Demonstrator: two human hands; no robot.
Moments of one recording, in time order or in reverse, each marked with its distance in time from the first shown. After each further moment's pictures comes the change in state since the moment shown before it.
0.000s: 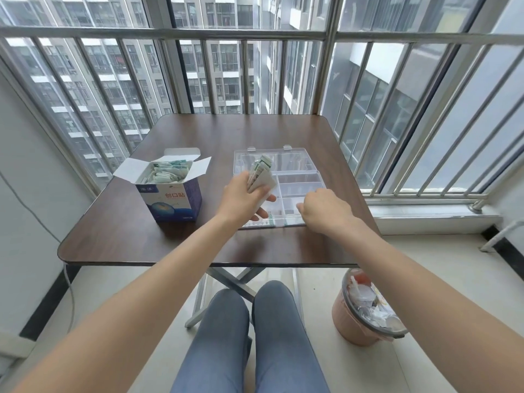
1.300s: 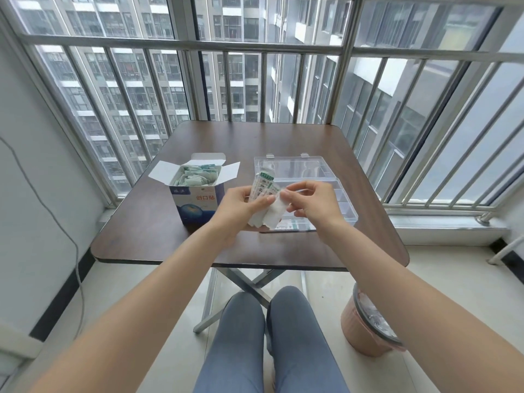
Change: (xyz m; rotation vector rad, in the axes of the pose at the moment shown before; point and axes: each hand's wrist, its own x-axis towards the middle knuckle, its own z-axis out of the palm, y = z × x) left_hand -0.018 -0.020 -0.049 -0.313 -0.107 -0.100; right_hand -0.006 -0.058 0.004 1.247 0.167 -0.030
